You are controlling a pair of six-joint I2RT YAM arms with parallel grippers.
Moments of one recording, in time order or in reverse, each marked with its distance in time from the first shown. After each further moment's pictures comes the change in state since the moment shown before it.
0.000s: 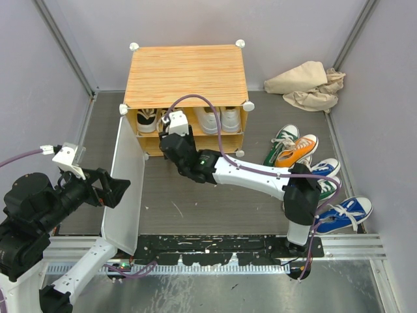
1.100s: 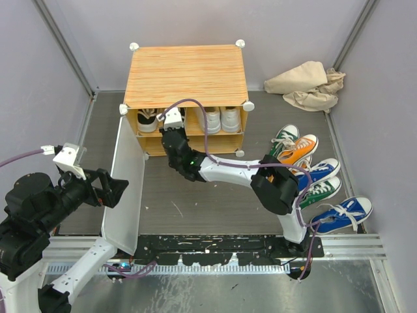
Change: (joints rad) left arm -0.017 0.000 -0.003 -0.018 -0.052 0.025; right arm -0.060 0.218 -0.040 0.684 0.176 -0.382
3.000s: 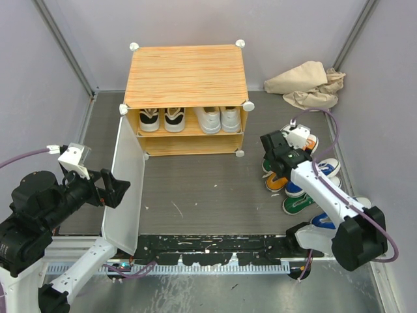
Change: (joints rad) left arm -0.023 -0.002 -0.033 0.000 -0.013 0.005; right arm -0.632 -0.836 -0.595 -1.196 -0.136 0.791
